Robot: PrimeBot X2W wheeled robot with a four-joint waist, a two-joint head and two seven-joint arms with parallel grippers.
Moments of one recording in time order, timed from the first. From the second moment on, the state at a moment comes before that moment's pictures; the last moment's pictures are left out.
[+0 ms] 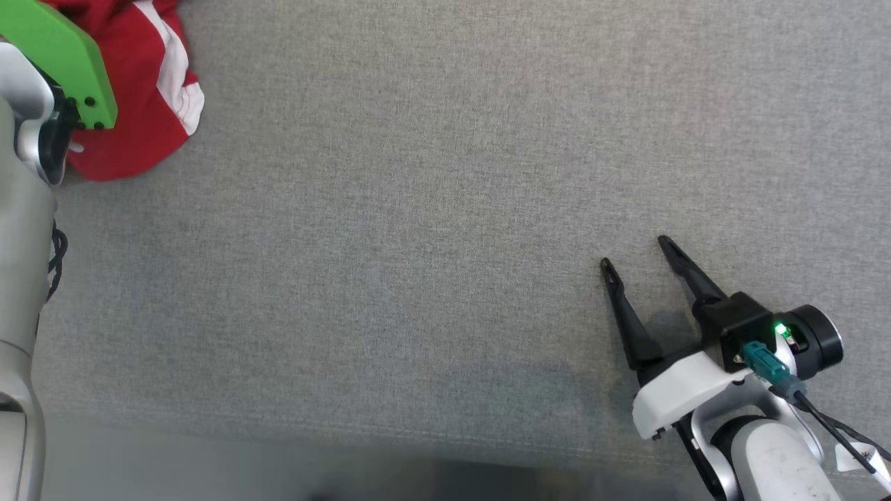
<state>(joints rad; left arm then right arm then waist) -1.23 0.35 -0.44 1.12 -0.49 -0.05 0.21 -0.07 -0.08 0.15 -0.17 -0.06 0.13 0.08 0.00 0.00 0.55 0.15</state>
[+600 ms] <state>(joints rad) -1.32 0.27 -0.61 0.89 -0.40 -0.12 0.12 -0.09 -0.05 0.18 0.04 0.05 0.13 -0.03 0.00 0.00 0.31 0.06</state>
